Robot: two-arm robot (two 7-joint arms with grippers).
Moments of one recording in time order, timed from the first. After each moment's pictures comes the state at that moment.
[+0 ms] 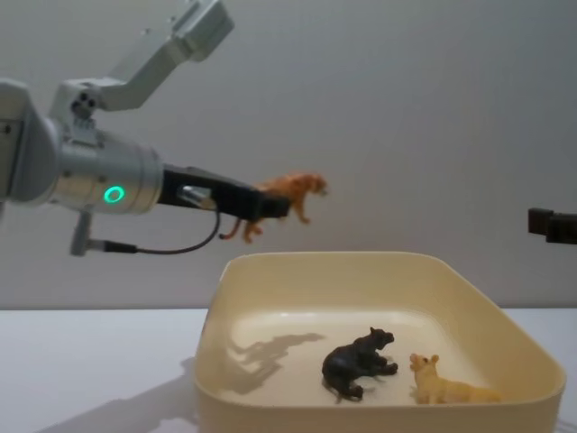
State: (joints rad) left arm -0.62 0.29 0.37 -1.30 -0.17 0.36 -0.52; right arm 0.14 0.42 -0.10 -1.64 0.32 0.13 0.40
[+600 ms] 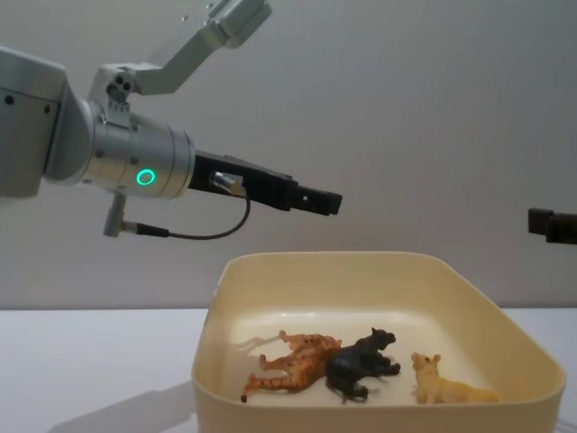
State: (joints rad) left arm -0.70 0.24 0.39 -1.22 -0.14 0.34 -0.62; right arm 0.14 0.42 -0.10 -1.64 0.32 0.13 0.40
